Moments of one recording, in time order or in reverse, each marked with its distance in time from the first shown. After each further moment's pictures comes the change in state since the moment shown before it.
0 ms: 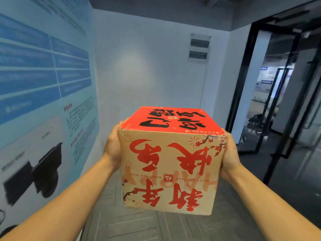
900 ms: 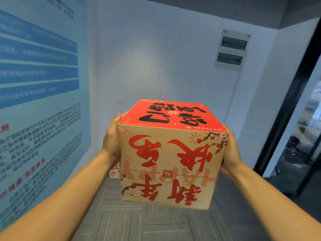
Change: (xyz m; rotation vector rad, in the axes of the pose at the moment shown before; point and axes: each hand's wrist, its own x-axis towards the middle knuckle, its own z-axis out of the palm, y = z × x) left_hand 0.601 -0.108 -0.086 0.099 0.175 0.134; right_hand 0.649 0.090 0.031 -0.006 -0.203 0.016
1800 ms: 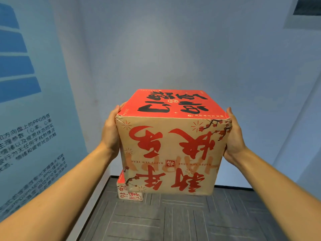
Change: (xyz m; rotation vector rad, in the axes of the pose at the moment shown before) left_hand 0.601 -0.225 -0.024 0.149 0.236 0.067; right_hand 0.686 0.180 -0.078 -0.049 -0.050 0.068
